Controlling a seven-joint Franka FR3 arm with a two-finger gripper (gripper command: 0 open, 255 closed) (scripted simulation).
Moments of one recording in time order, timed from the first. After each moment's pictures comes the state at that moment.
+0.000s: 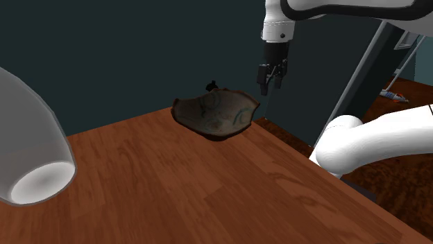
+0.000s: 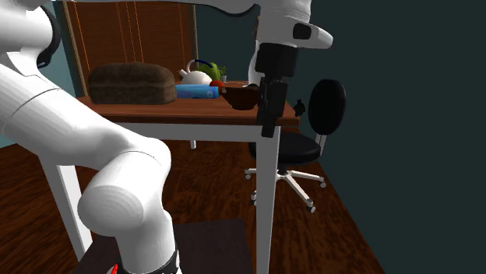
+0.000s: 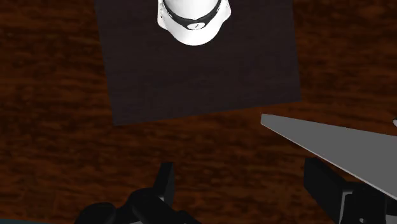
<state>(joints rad) -0.02 -0.81 0.03 -2.38 0.03 1.42 0.10</state>
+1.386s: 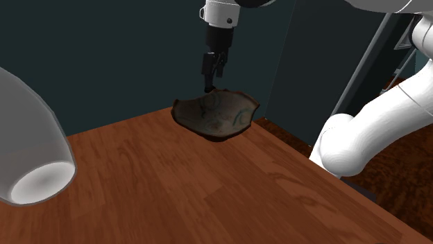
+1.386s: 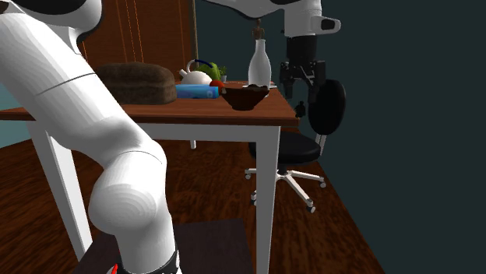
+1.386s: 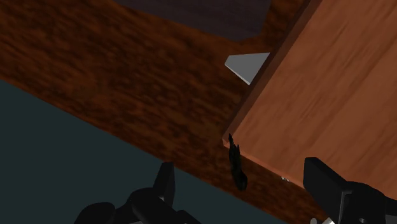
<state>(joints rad) 0.14 -0.45 0.19 -2.07 0.08 1.69 -0.02</state>
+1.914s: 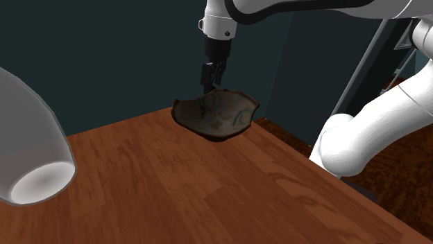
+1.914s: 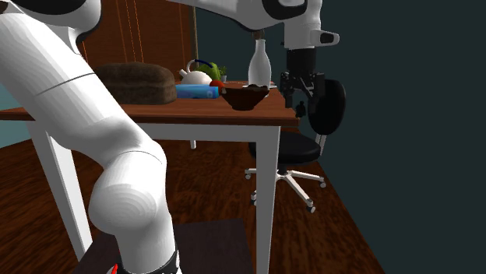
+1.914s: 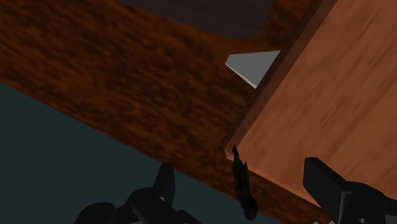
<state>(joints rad) 0.14 -0.45 0.20 -2.15 0.09 1.76 -0.02</state>
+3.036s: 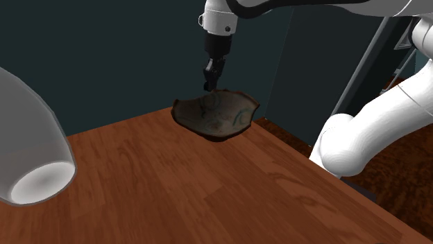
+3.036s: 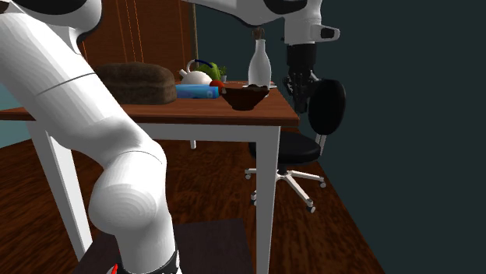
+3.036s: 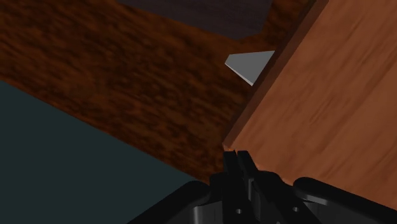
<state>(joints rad) 0.14 -0.45 0.20 -2.12 0.08 1.74 -0.02</state>
